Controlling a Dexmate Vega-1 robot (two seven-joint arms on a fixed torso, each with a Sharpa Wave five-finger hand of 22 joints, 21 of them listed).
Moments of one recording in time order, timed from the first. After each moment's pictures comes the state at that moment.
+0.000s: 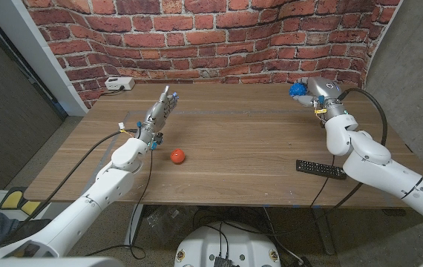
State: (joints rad) left arm 0.96 0.59 0.34 -1.50 -0.59 -0.32 0.02; left_hand 0.40 0.09 -0.08 0.09 0.25 0.20 0.08 0.21 0.18 0.24 0.05 0.21 0.19 0.12 0.04 0.19 0.18 0.02 0.02 0.21 0.18; right arm -0.97 -0.96 -0.44 -2.05 -0.51 -0.54 -0.32; right_hand 1.04 0.01 0.25 -0.11 0.18 0.65 -0.03 0.19 0.22 0.72 -0.02 0.19 0.19 0.69 -0.07 0.19 0.23 0.70 -0.07 0.58 0.18
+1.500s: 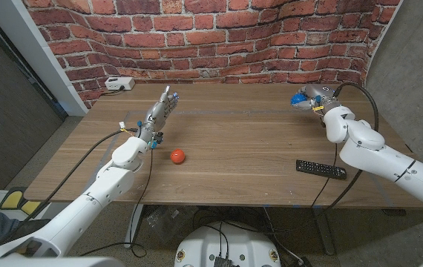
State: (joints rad) left arm 0.95 0.59 0.34 -1.49 -0.60 -0.32 0.02; left_hand 0.41 0.09 -0.08 0.08 0.25 0.20 0.07 0.21 0.18 0.24 0.05 0.21 0.19 0.12 0.04 0.19 0.18 0.02 0.02 0.21 0.18; right arm -0.80 -0.97 -0.56 -1.94 -0.49 -0.64 -0.05; right_hand 0.99 0.00 0.23 -0.10 0.18 0.64 -0.01 0.20 0.21 0.69 0.01 0.20 0.20 0.67 -0.06 0.19 0.22 0.69 -0.07 0.55 0.18
